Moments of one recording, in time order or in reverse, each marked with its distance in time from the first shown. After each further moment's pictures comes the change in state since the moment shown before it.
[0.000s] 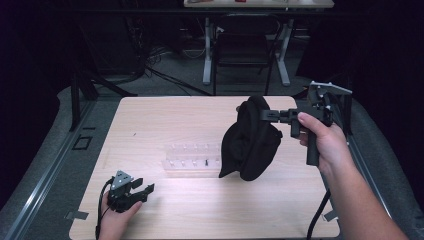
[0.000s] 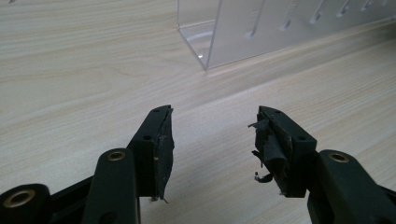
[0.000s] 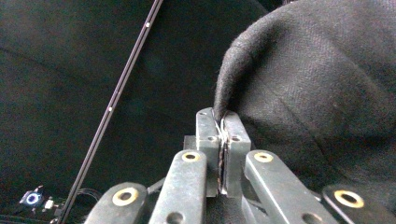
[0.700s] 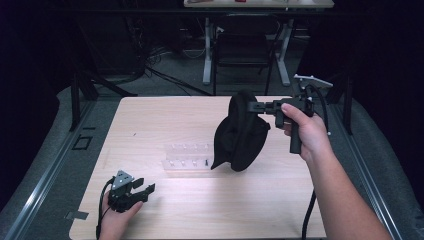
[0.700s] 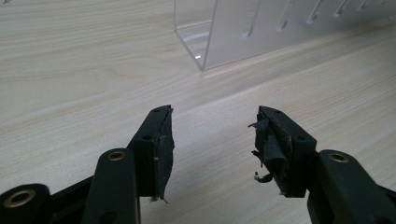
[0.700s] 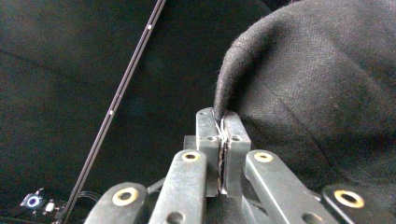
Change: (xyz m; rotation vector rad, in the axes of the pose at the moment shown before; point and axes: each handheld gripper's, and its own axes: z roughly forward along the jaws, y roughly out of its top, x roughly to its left) left arm -0.001 0.000 0.002 -0.002 -0.006 0.005; right arm -0.013 0.022 0.034 0.002 0.024 0.002
